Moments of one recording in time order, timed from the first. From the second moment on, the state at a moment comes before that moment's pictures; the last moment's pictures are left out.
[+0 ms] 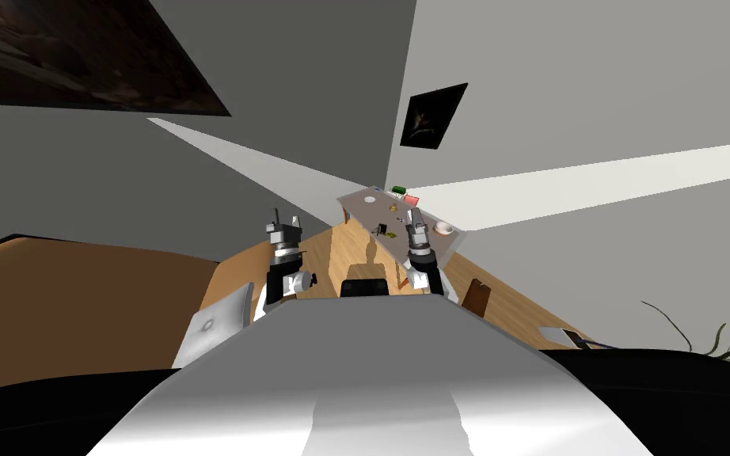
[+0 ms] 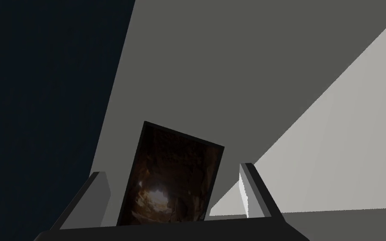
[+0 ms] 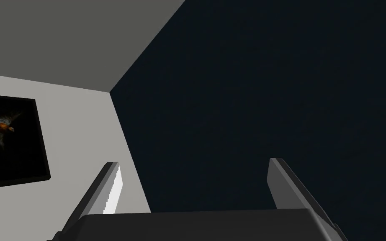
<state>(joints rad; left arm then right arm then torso) 0.47 0.02 0.06 -2.21 0.05 -0.35 0.15 0.41 -0.21 0.17 -2.13 0.07 -0.63 0.26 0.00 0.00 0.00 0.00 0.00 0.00</state>
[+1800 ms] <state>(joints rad) 0.47 0.02 0.06 -2.21 0.05 -0.35 0.15 0.29 -0.54 0.52 -1.71 0.16 -0.61 0.69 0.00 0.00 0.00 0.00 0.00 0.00</state>
